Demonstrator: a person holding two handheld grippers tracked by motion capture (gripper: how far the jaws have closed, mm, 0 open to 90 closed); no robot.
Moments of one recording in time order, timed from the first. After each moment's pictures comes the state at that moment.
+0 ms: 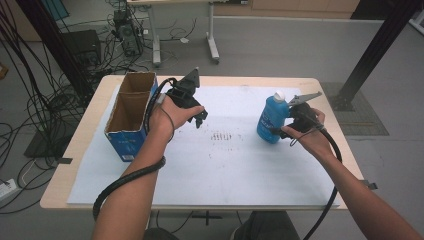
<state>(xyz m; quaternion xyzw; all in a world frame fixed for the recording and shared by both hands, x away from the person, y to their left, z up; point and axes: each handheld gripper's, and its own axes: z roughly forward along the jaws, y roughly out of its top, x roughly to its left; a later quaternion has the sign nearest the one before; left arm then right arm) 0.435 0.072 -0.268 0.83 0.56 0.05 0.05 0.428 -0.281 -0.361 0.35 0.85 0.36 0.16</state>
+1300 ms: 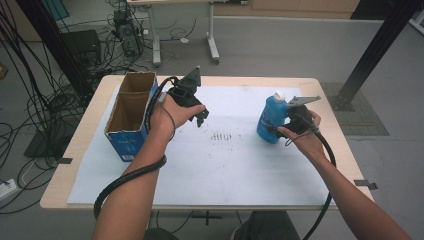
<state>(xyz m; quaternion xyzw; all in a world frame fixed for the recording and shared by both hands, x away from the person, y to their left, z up) 0.437 0.069 -0.264 0.83 0.56 0.05 0.05 0.433 -0.278 -0.376 0.36 0.82 0.40 0.17</state>
